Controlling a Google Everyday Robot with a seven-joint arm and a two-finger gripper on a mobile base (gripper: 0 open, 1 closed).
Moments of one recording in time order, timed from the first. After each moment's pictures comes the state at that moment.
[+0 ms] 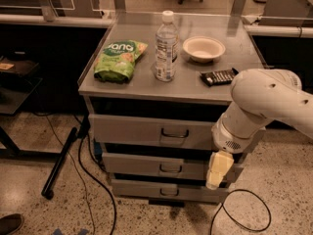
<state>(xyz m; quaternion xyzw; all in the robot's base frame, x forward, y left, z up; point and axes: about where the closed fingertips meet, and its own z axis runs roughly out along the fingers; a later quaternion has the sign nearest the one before) 0.463 -0.167 0.704 -0.60 0.79 0.06 0.08</state>
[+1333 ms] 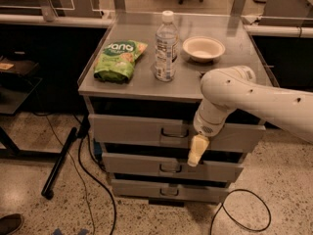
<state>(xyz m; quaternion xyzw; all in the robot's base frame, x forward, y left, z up) 0.557 -0.149 0.656 -0.58 0.81 0.02 0.09</state>
